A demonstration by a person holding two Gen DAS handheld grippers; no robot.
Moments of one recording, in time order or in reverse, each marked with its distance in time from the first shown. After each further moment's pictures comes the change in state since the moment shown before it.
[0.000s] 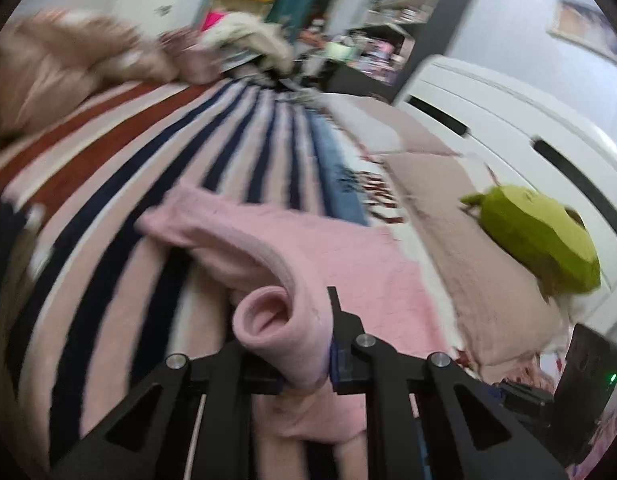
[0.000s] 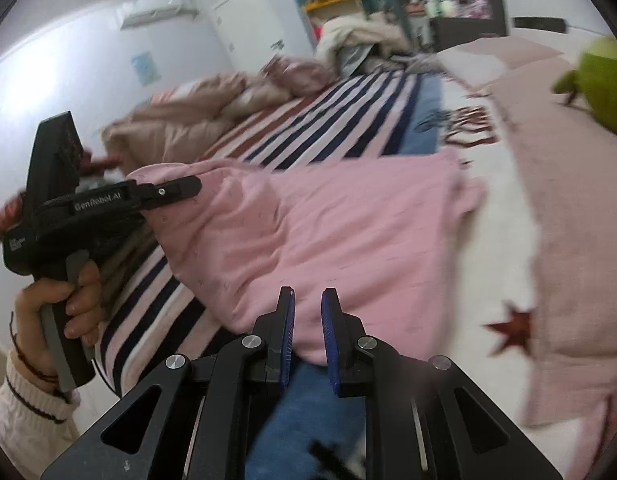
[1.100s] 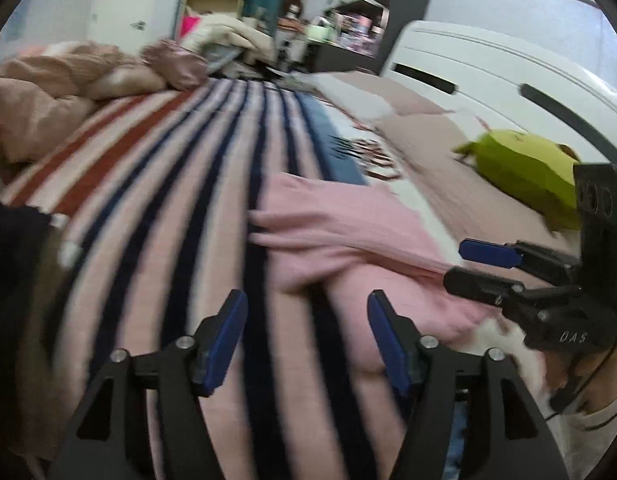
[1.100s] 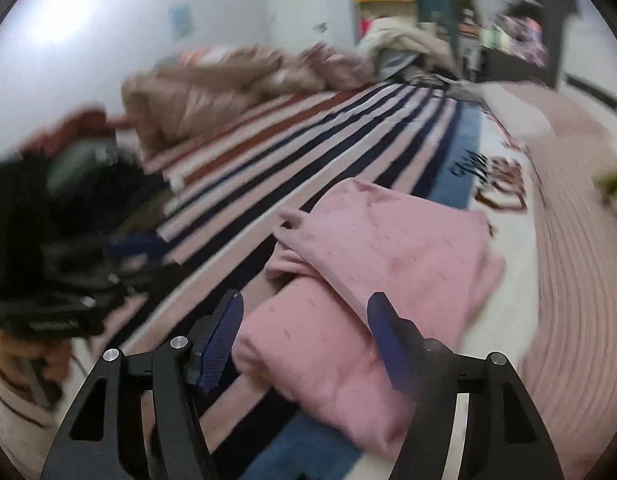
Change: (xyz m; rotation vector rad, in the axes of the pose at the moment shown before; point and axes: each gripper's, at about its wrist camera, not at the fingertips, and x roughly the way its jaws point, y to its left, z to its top) left arm -0.031 0.009 -0.032 0.107 0.049 0.105; right arm 0.046 0.058 0.056 -0.304 0.125 -0.051
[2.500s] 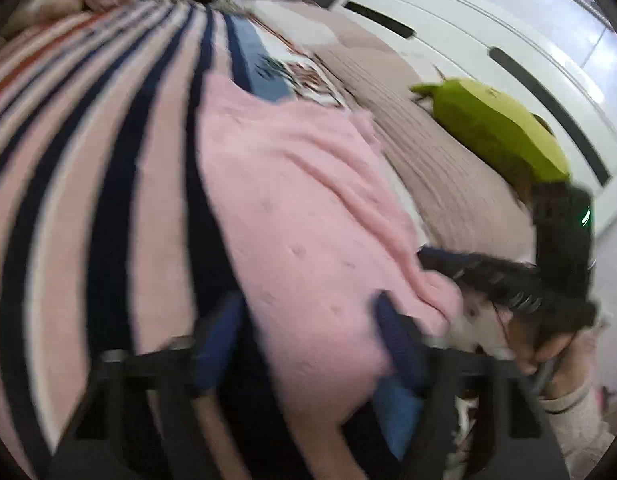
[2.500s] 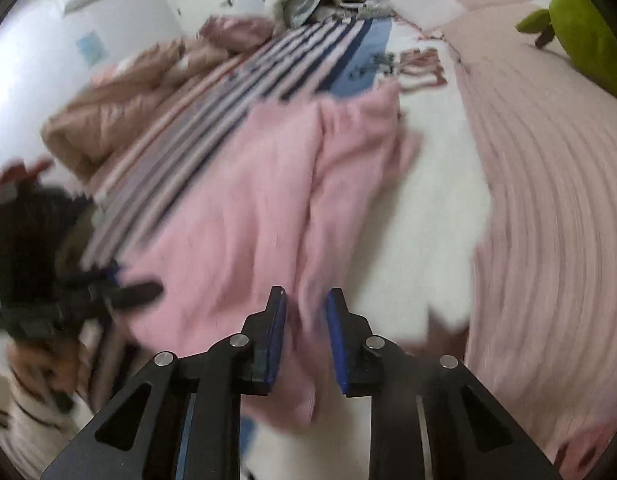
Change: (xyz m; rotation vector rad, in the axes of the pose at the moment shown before) left arm 0.112 -0.037 -0.008 -0.021 0.283 -0.400; right arm -0.001 -0.086 -0.081 0.363 0.122 -0.051
